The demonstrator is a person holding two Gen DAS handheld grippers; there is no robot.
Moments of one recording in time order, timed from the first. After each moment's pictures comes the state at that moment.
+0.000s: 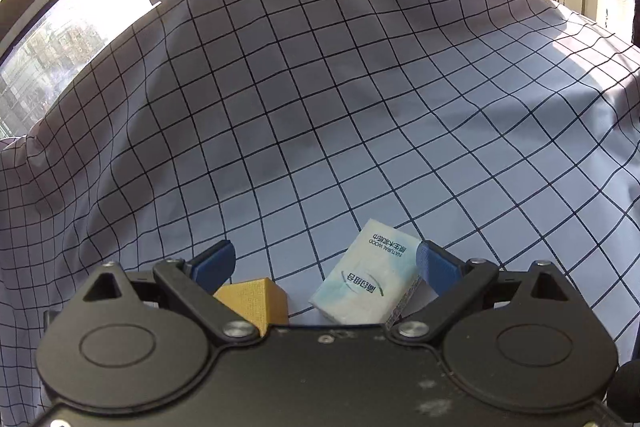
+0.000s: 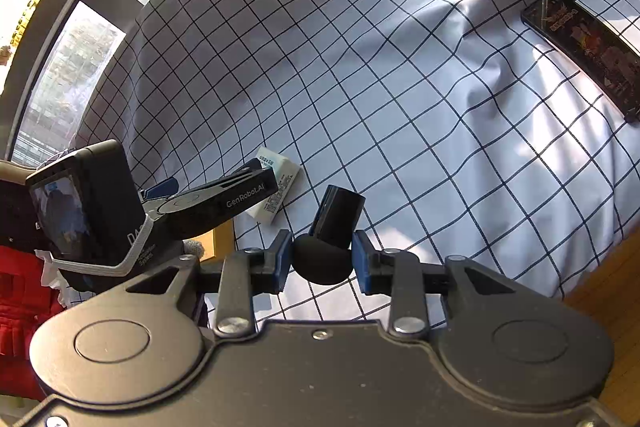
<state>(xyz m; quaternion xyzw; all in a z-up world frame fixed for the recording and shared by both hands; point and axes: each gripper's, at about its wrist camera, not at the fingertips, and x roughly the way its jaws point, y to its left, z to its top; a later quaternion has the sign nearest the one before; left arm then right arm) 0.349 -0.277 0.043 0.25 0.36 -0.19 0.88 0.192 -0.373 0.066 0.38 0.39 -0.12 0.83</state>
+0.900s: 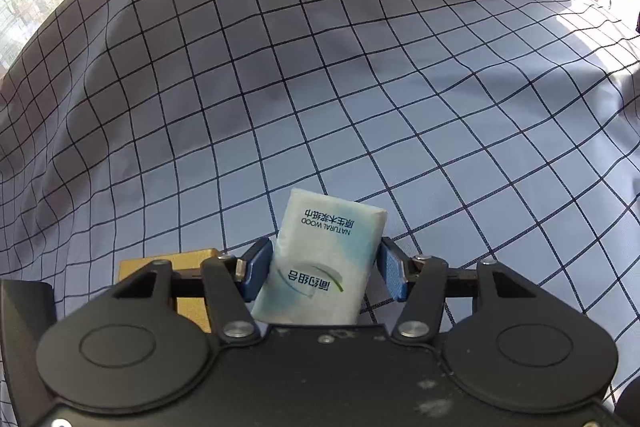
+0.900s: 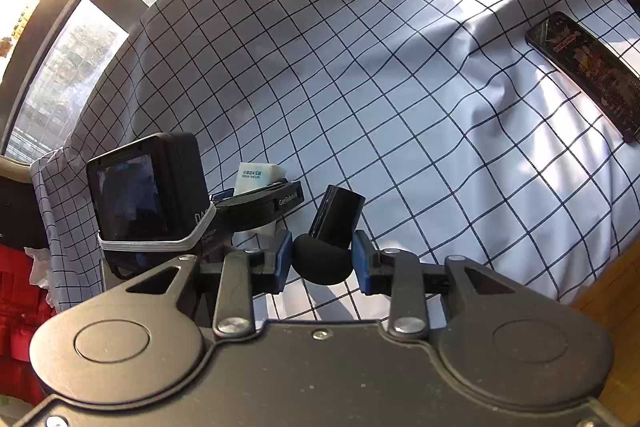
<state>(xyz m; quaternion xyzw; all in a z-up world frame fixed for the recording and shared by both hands) 0.360 -0.278 0.025 0.21 0.42 -0.20 0.86 0.196 -0.365 0.070 0.35 0.38 -0.13 0.84</state>
